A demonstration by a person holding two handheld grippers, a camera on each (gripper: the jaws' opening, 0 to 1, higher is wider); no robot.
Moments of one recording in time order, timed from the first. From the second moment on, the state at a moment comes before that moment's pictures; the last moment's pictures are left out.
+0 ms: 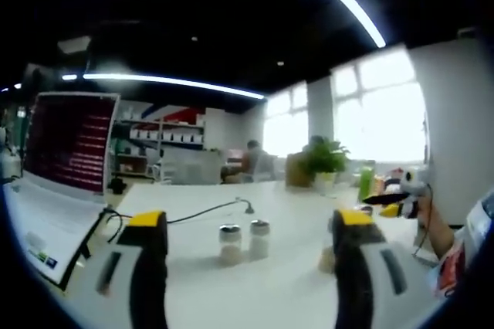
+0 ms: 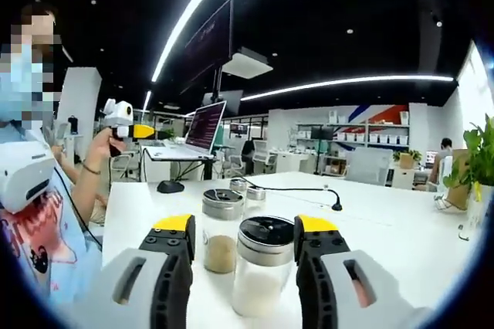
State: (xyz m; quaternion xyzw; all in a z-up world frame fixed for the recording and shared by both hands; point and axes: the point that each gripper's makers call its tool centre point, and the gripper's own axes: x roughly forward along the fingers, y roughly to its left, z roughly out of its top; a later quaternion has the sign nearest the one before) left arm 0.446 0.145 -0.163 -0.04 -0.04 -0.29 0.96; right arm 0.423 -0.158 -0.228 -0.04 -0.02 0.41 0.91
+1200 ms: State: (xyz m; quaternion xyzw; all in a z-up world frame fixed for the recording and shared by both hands) left arm 0.449 0.125 -0.168 -0.02 -0.03 -0.31 0.95; right arm 0.452 -0.166 -0.257 0.00 0.00 0.40 0.92
